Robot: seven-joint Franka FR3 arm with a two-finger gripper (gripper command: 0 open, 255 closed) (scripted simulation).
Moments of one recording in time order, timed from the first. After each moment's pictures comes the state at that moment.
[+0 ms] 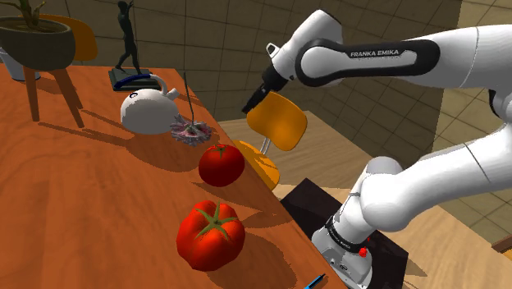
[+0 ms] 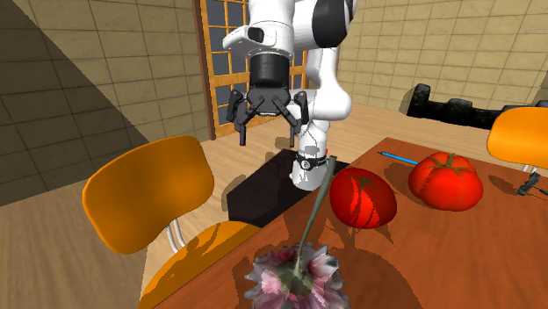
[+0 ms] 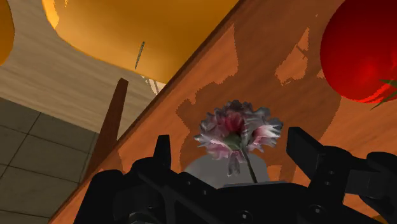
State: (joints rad) arm 0.23 -0.58 -0.11 -2.55 0.11 2.41 -0.39
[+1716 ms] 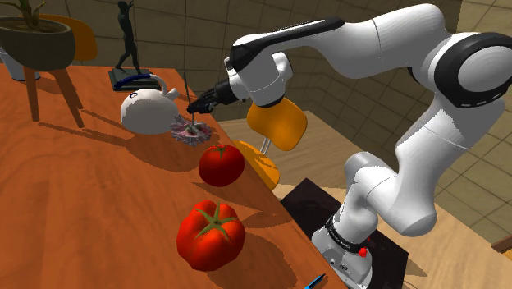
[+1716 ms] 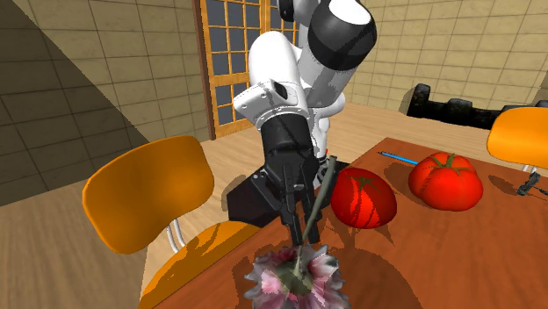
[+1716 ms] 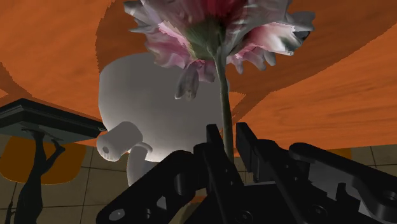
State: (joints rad) arm 1.08 -0.13 -0.71 -2.33 1.26 2.94 -1.62
